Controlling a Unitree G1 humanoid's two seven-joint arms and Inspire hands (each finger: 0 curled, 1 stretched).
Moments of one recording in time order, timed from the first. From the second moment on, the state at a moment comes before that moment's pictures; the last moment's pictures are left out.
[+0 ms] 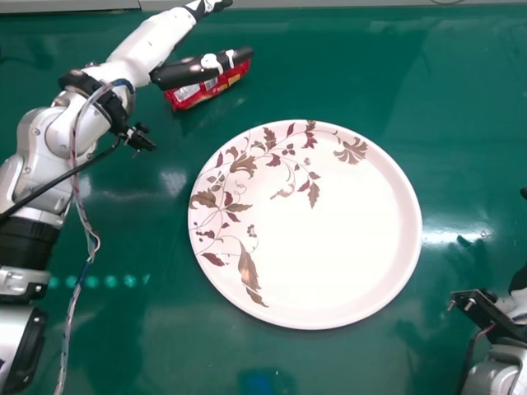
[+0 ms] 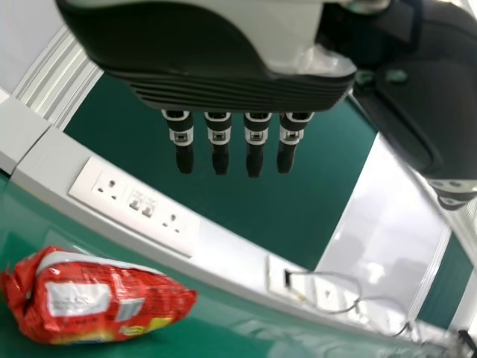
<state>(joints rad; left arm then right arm) -0.85 0.55 -0.14 0.40 0.46 -0.24 -0.29 0.27 0.05 -0.31 -0.54 0.15 -0.05 -0.29</state>
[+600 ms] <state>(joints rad) -1.09 0.61 -0.33 0.75 0.73 -0.25 -0.23 0.27 0.05 -0.32 -0.56 0.15 -0.05 -0.29</state>
